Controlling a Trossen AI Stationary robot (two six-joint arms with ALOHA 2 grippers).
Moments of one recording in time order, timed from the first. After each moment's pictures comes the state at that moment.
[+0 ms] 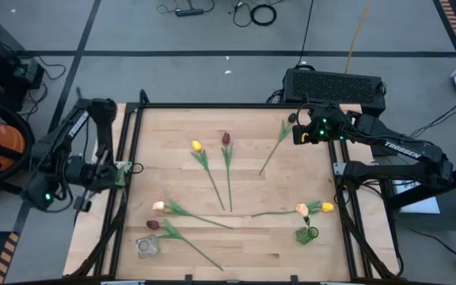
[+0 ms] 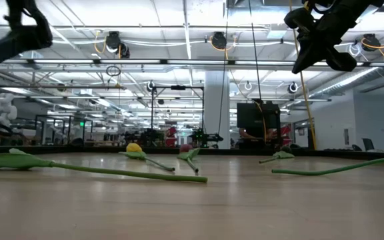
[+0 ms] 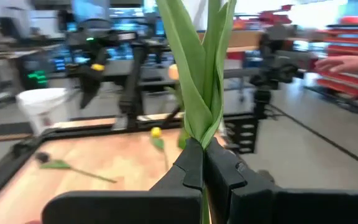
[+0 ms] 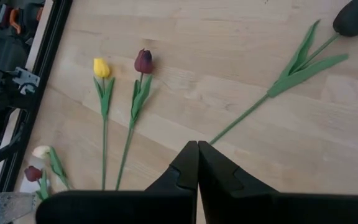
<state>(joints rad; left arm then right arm) -1.75 0.72 1.02 -1.40 -1.49 -1.11 -0.46 0.90 0.91 -0.81 -0.02 0.89</state>
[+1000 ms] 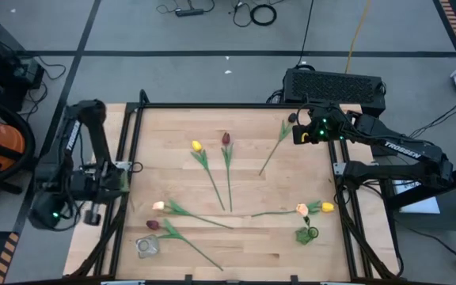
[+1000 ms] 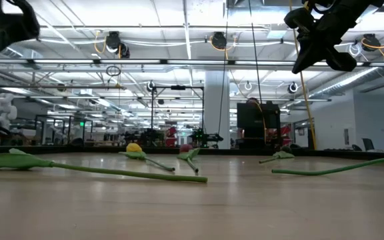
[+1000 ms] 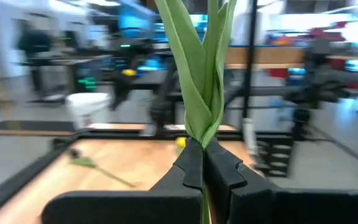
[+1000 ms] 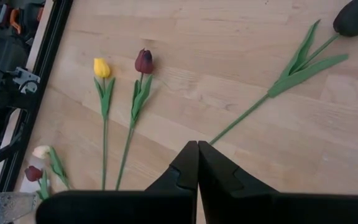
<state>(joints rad) -1.54 0.86 0.94 -1.07 -1.57 -1.04 -0.46 0.90 0.91 -0.81 -0.02 0.89</state>
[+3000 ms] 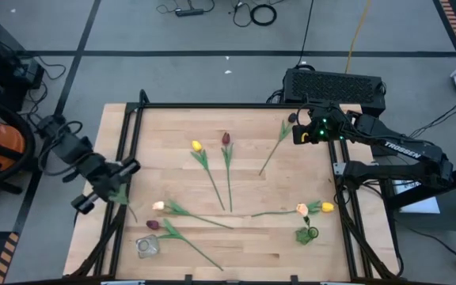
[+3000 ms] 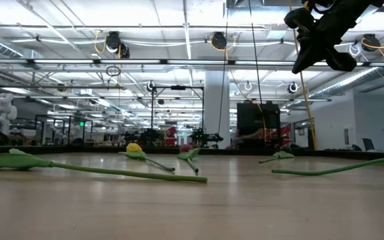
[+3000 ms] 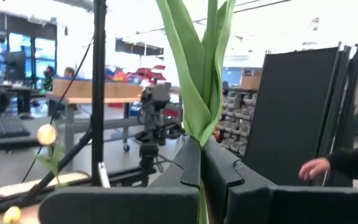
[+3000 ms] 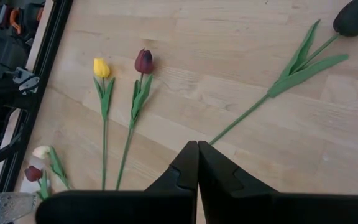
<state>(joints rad) -0.67 0.49 0.69 0.05 0.07 -0.09 -0.46 0.90 0.91 -0.81 -0.02 0.89</state>
